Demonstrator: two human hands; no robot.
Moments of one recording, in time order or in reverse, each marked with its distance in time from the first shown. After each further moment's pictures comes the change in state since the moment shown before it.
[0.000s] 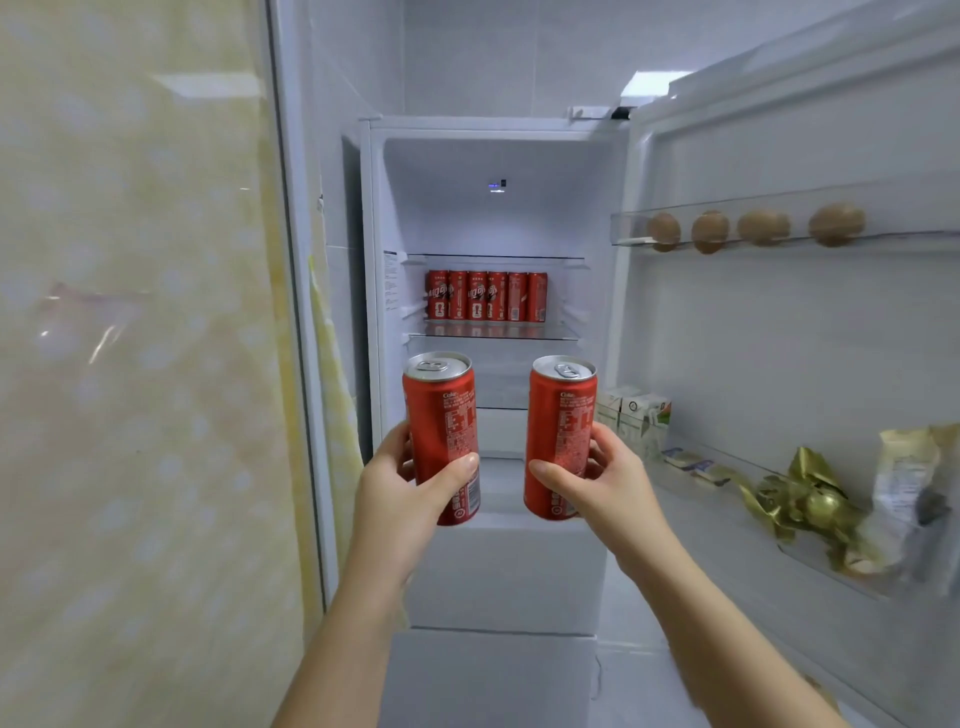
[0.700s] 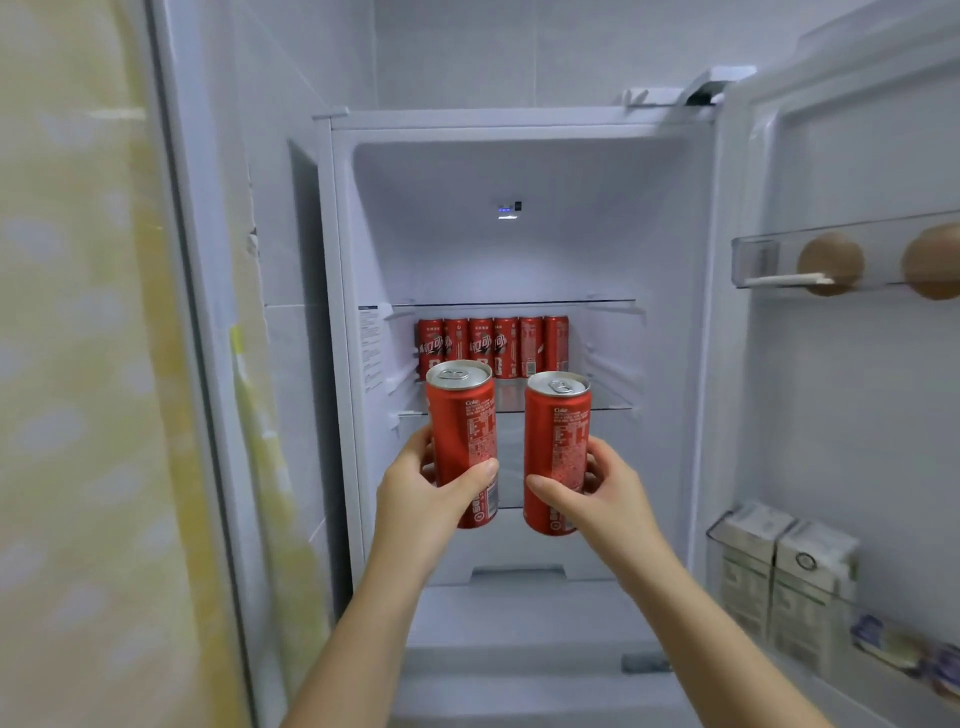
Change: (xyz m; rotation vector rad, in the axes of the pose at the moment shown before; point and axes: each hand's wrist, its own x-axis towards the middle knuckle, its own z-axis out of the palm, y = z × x) left_hand 0.281 -0.077 0.043 0.074 -0.113 0.069; right_hand 0.248 0.077 0.088 -0.052 0.086 -0.027
